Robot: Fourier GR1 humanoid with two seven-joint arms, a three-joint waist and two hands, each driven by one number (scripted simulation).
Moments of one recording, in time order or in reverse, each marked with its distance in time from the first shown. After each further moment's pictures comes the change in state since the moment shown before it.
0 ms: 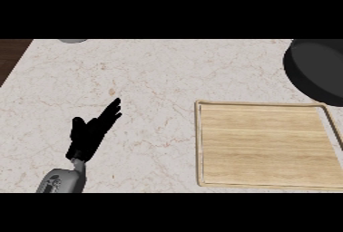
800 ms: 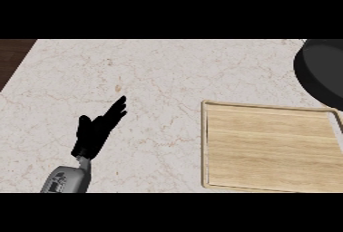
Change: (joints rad) left arm -0.021 -0.022 -0.017 -0.007 -0.020 -0.001 0.006; right arm -0.370 0.113 0.308 0.381 0.435 0.060 0.190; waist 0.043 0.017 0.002
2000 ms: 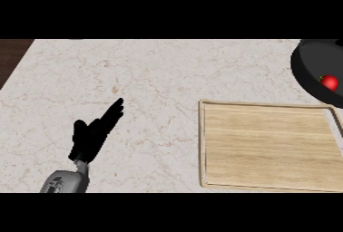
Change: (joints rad) left arm 0.031 -0.001 0.010 -0.015 -0.002 0.000 -0.024; right arm -0.169 0.107 -0.383 0.173 -0.303 -0.257 -0.092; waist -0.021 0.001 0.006
